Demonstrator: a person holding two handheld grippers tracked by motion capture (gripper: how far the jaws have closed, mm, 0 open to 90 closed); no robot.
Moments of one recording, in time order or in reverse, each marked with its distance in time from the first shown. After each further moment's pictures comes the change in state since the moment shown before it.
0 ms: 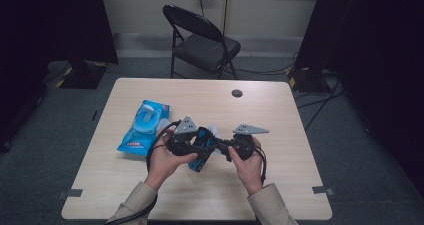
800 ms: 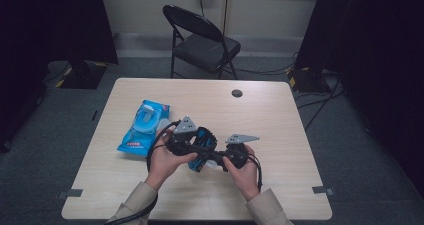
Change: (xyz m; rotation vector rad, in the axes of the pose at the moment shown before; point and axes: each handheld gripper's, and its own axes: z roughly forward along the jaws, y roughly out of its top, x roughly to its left) left arm 0.002 -0.001 -0.001 -0.004 0.011 -0.011; right arm 0.000 -0.030 0.017 0.124 0.034 -0.010
